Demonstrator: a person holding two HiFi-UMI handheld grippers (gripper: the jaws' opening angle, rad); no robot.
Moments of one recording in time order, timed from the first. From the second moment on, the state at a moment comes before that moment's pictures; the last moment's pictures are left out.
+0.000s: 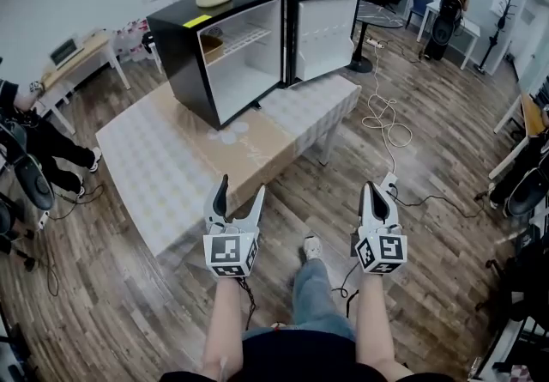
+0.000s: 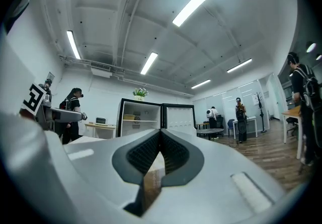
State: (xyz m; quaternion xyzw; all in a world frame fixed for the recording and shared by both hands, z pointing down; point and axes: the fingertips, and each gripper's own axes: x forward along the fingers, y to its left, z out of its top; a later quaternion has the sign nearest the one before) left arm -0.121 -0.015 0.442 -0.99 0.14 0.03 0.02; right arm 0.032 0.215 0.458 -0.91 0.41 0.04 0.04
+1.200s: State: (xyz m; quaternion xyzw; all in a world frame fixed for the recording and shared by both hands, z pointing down) left arm 0.169 -0.298 0.407 -0.92 0.39 -0.01 0.05; right arm 0.334 -0.242 0.478 -0.69 0.73 0.00 0.02
